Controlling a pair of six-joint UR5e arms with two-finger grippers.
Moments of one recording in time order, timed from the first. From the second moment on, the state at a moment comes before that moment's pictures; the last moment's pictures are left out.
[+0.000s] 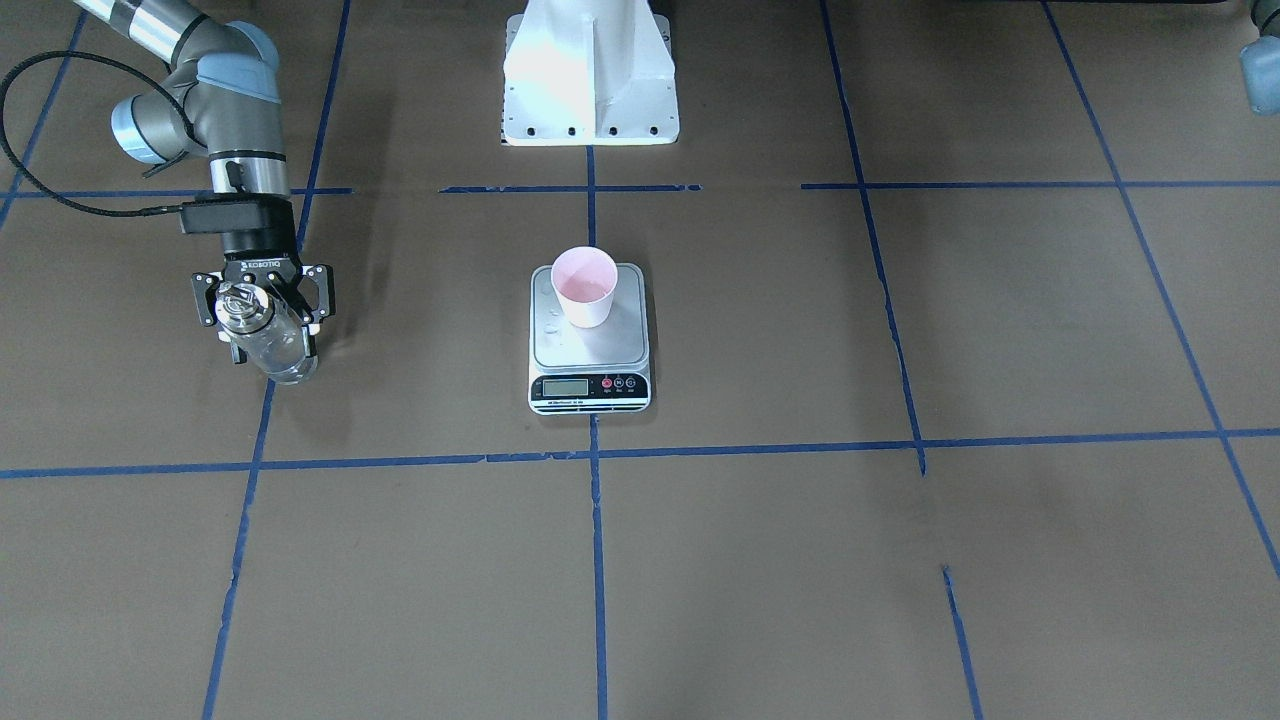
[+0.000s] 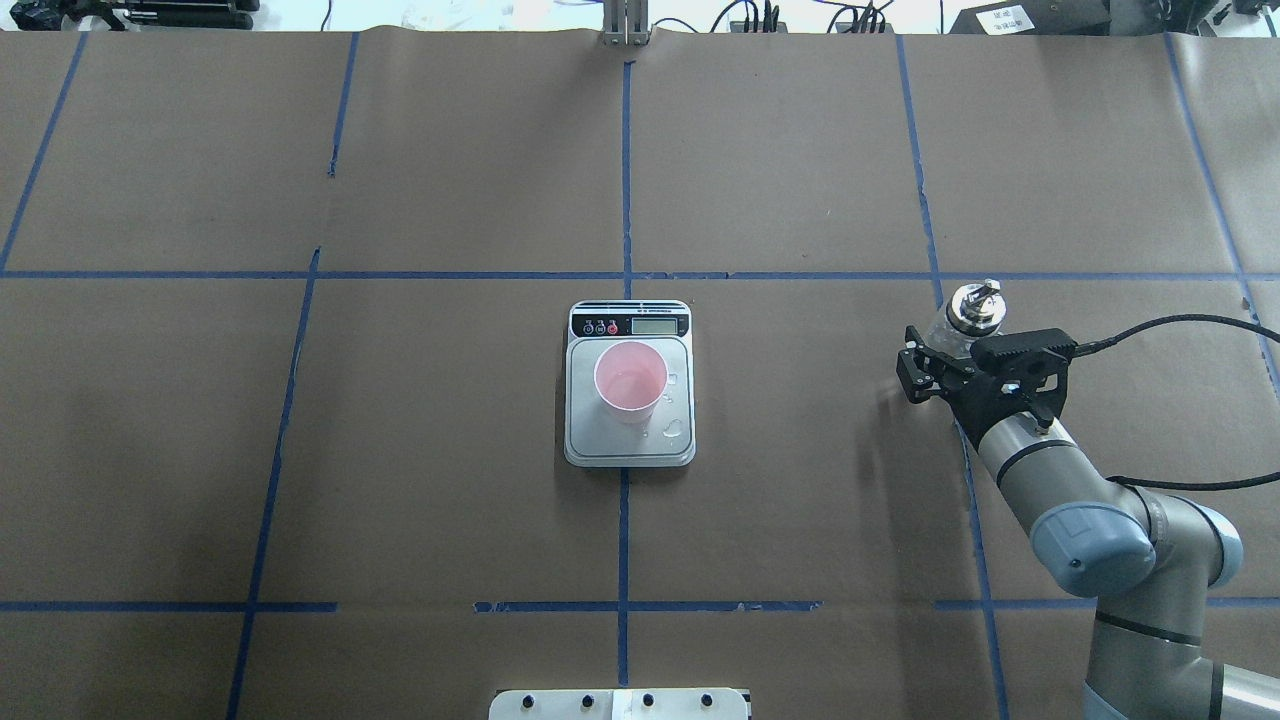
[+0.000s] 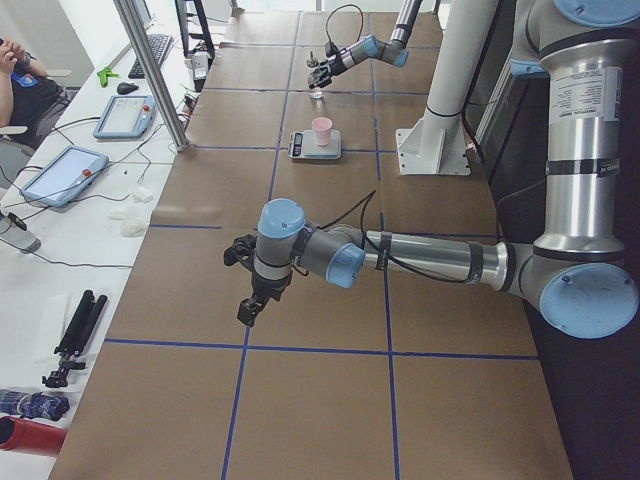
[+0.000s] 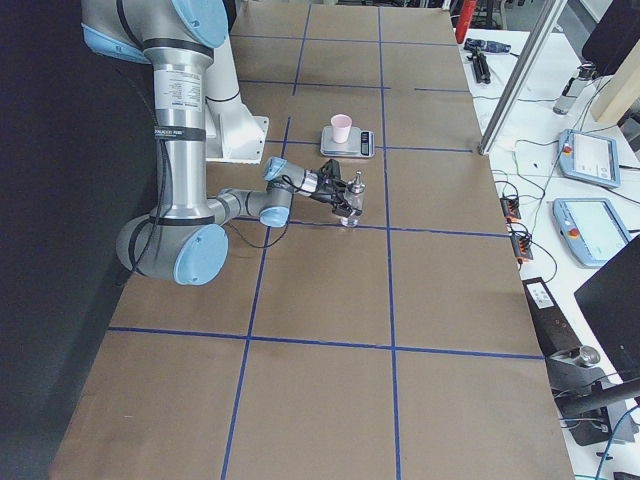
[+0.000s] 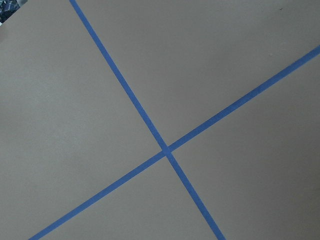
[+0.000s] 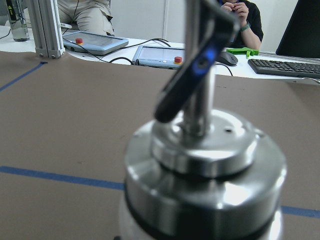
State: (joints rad) left arm -1.42 -1.50 -1.72 -1.89 -2.14 0.22; right arm 0.34 -1.57 1.71 -0.62 0.82 1.09
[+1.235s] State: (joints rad) left arm -1.44 -1.50 -1.73 -1.89 -2.15 0.23; right arm 0.39 -1.44 1.87 -0.74 0.89 0.78
